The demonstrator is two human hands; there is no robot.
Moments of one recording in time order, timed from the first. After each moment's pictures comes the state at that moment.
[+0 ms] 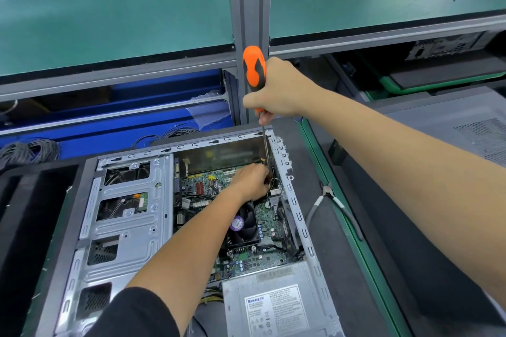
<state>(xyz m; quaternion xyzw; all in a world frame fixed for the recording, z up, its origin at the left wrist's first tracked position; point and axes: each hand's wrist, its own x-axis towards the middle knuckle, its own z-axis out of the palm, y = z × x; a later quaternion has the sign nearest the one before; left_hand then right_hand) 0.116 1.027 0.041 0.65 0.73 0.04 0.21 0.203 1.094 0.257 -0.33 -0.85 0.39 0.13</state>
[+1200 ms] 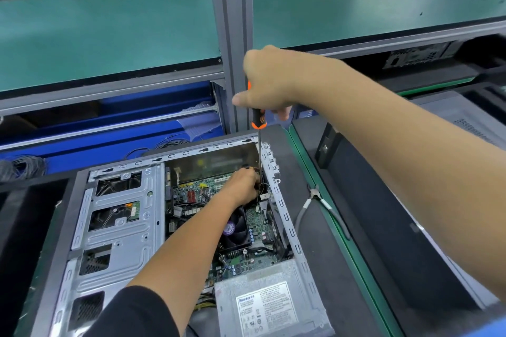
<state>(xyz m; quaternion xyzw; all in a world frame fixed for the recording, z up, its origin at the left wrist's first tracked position) 0.120 1.027 0.045 0.64 0.73 0.07 0.22 0.222 1.067 0.326 -0.34 -0.93 0.11 -0.03</state>
